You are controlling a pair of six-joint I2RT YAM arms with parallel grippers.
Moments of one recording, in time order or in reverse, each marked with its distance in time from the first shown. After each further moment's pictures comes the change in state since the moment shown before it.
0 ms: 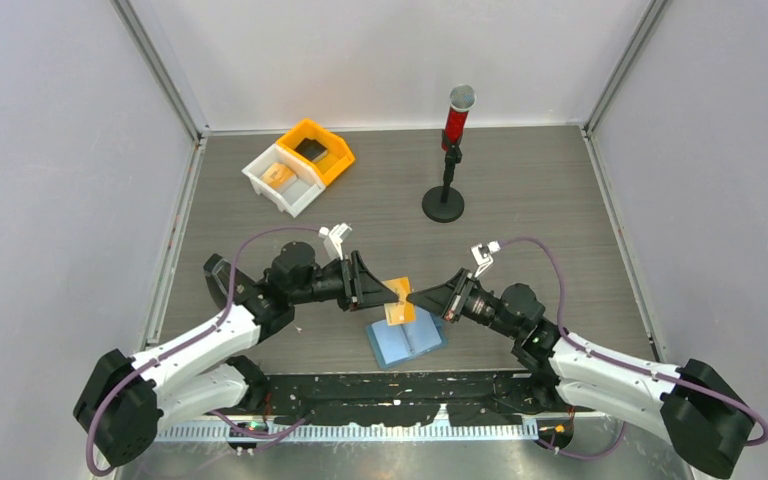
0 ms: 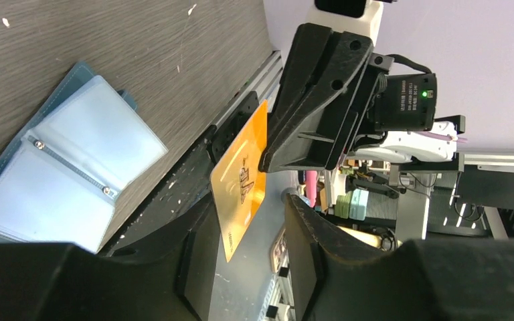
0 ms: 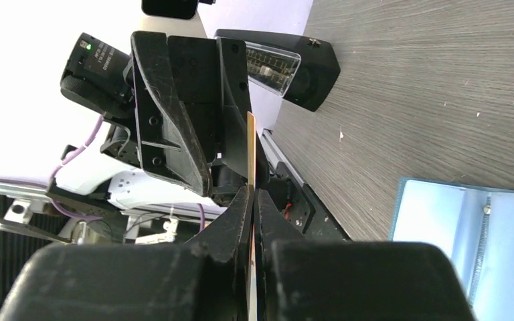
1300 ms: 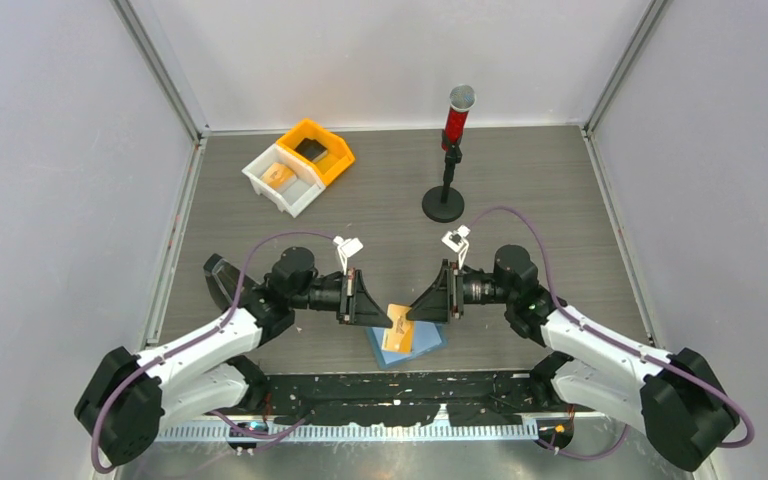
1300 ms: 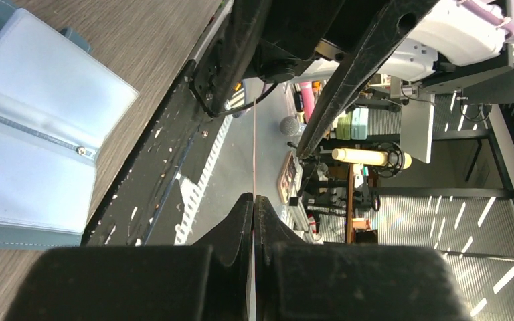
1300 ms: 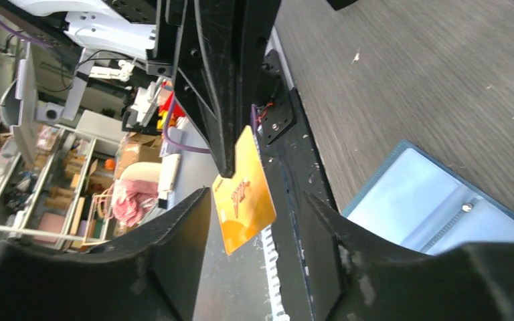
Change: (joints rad) left arm 0.008 0.001 -0.065 0.079 0.256 0.104; right arm -0.208 0.146 0.207 -0.222 -0.648 -0.428
